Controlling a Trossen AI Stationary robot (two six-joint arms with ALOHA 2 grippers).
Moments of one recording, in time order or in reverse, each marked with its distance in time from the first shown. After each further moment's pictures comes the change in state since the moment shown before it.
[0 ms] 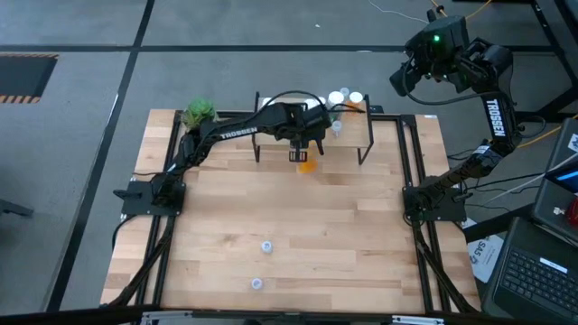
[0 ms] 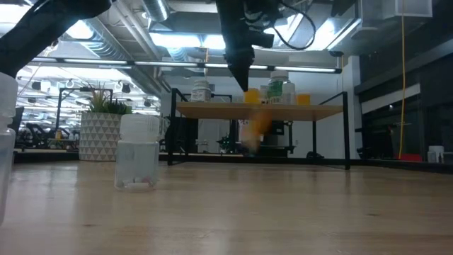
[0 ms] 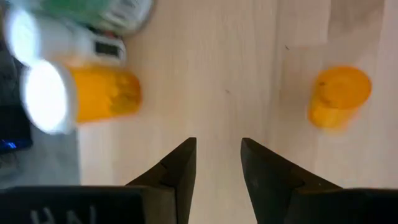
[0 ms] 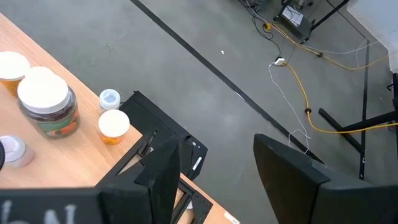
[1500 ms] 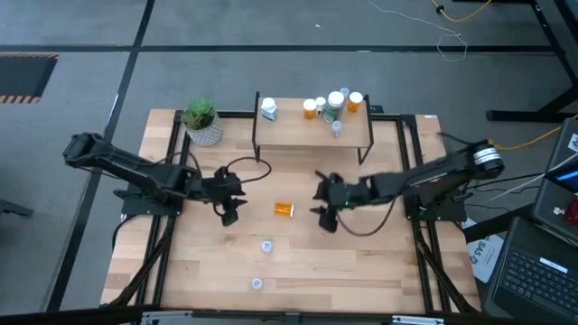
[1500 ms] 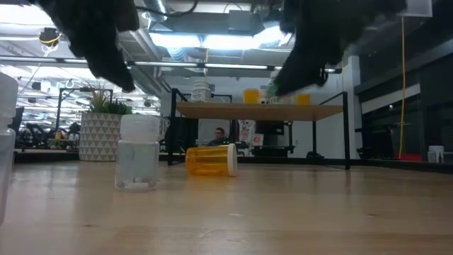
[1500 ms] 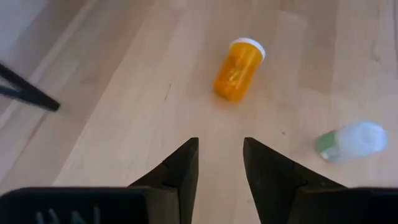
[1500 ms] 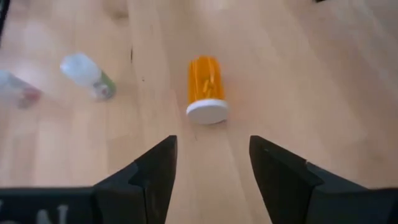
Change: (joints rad) left arm -0.484 -1.170 -1.643 0.801 0.072 -0.826; right arm 0.978 -0.026 -1.389 1.325 -0.236 0.606
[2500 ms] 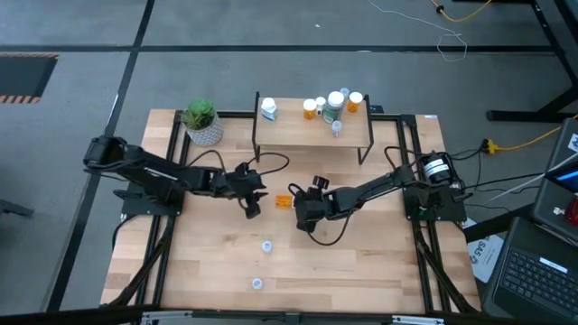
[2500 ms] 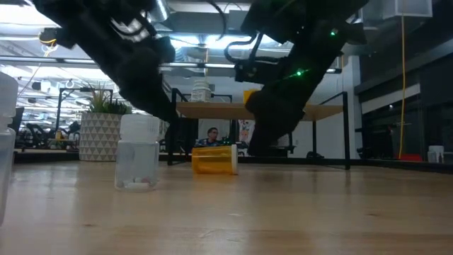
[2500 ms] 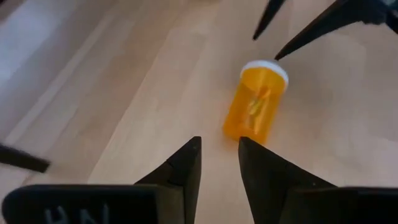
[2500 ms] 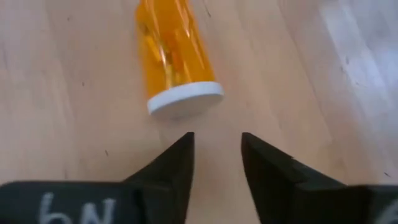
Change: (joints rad) left arm 0.164 0.314 -0.065 0.480 0.017 0.188; right arm 0.020 0.448 0.278 -0.174 0.317 -0.052
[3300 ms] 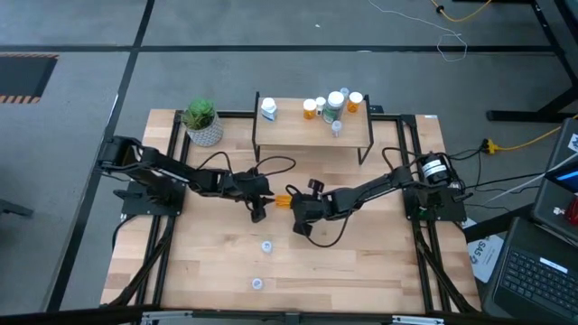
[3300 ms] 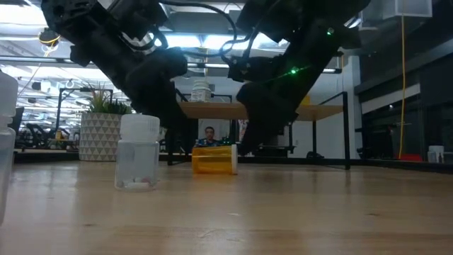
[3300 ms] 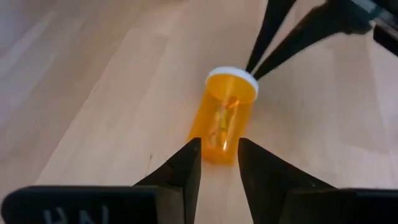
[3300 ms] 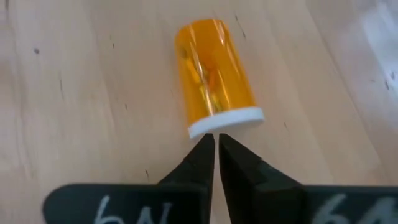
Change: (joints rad) left arm 0.026 0.145 0.000 0.190 0.138 0.000; right arm -0.004 0.018 0.000 0.101 -0.088 -0.002
